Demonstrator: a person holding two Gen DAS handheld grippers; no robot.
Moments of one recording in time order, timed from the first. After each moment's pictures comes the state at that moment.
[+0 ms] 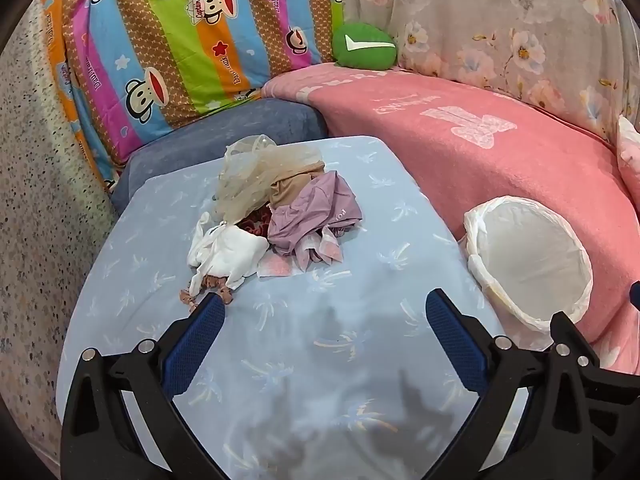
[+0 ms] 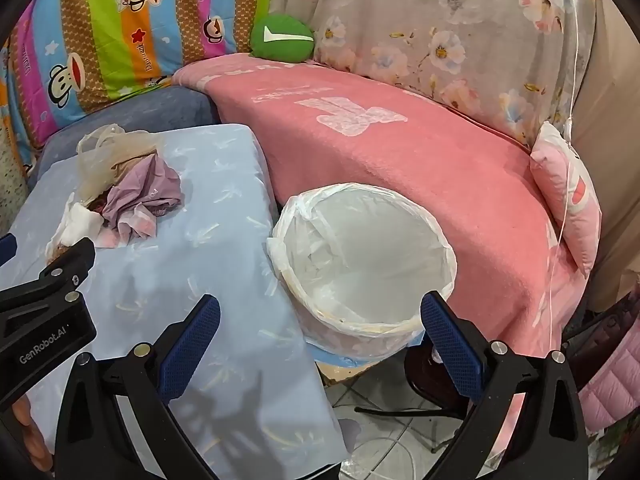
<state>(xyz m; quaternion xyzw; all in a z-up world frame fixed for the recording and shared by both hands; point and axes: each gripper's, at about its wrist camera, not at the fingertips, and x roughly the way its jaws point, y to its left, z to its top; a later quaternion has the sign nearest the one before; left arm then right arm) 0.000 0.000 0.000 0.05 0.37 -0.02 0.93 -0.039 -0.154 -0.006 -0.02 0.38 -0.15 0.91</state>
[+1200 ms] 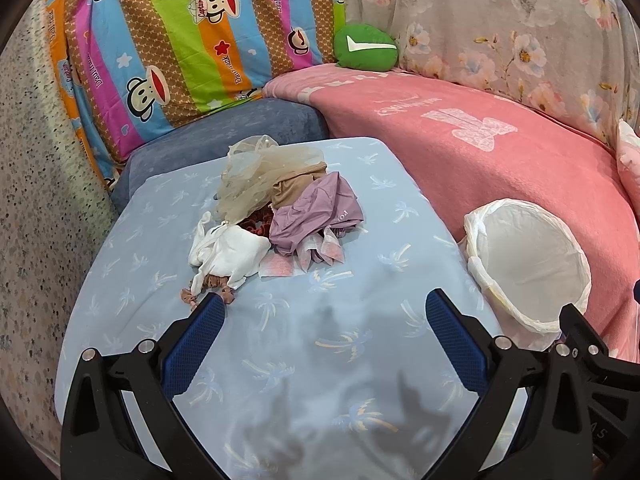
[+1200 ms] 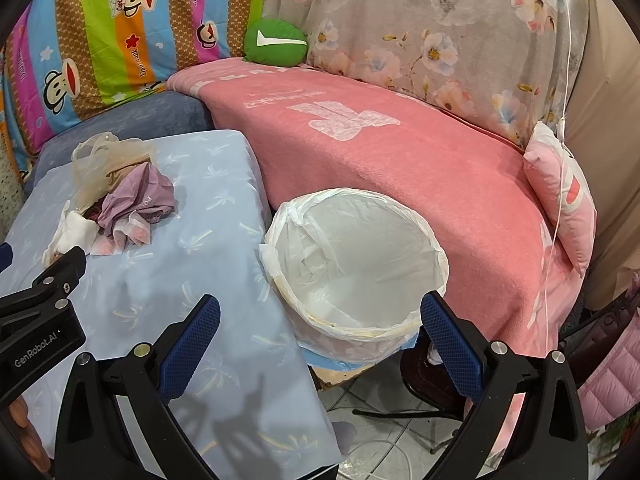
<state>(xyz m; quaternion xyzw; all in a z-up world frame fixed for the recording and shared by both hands) -0.001 0.003 0.002 0.04 0.36 -0.02 0.93 -0.039 -0.167 0.005 -0.02 0.38 -0.15 0.91</state>
